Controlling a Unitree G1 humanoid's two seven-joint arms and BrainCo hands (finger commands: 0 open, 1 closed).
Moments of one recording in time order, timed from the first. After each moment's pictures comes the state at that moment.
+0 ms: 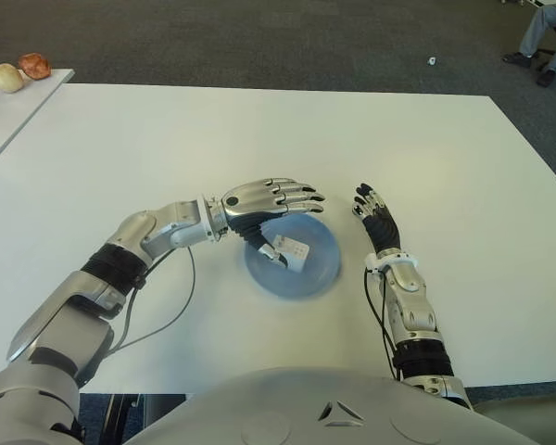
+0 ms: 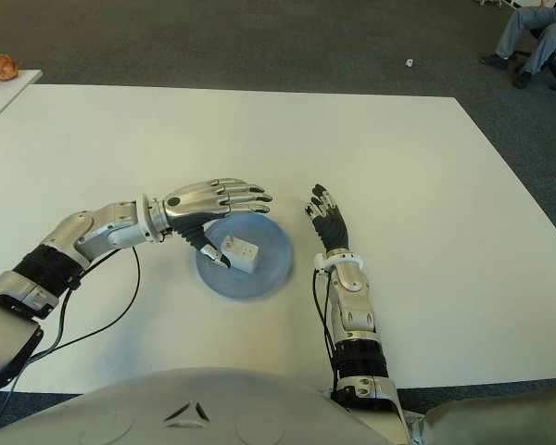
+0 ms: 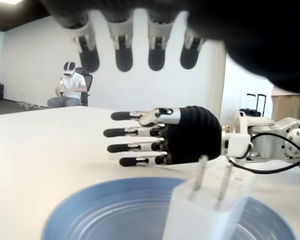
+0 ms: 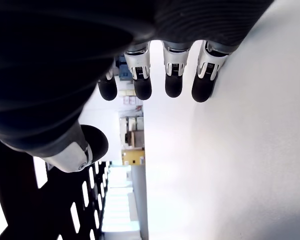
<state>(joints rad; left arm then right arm) -0.45 0.58 -0.52 0.37 0.75 -0.89 0.08 0.02 -0.06 -0.04 0.18 0.06 -0.01 0.09</state>
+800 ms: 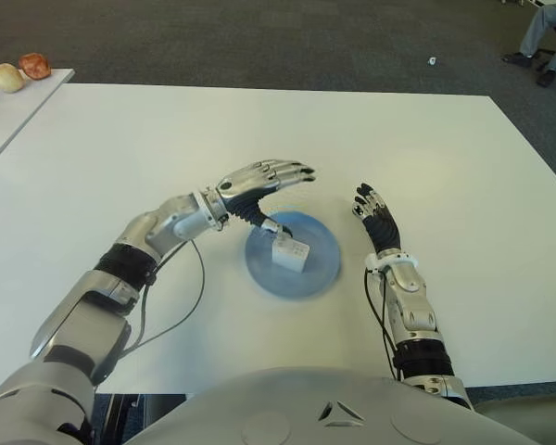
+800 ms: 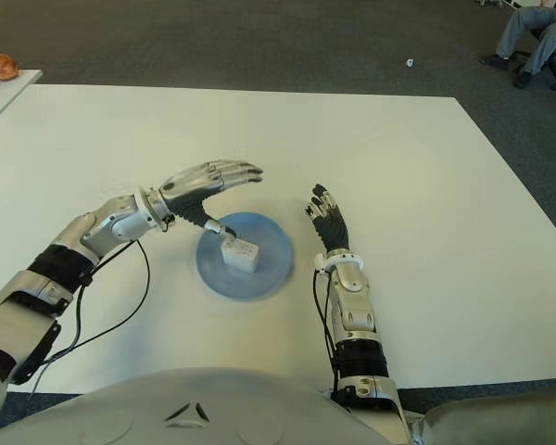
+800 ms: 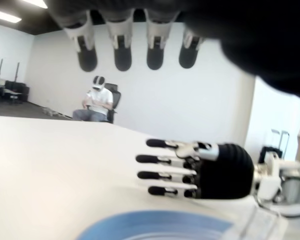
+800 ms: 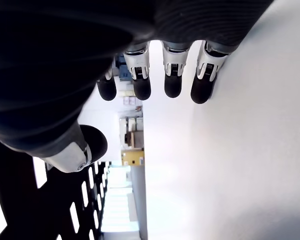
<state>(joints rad) -0.47 0.47 -0.40 0.53 0.56 -0.81 0.00 0.01 -0.07 -0.04 0.19 0.06 -0.02 0.09</state>
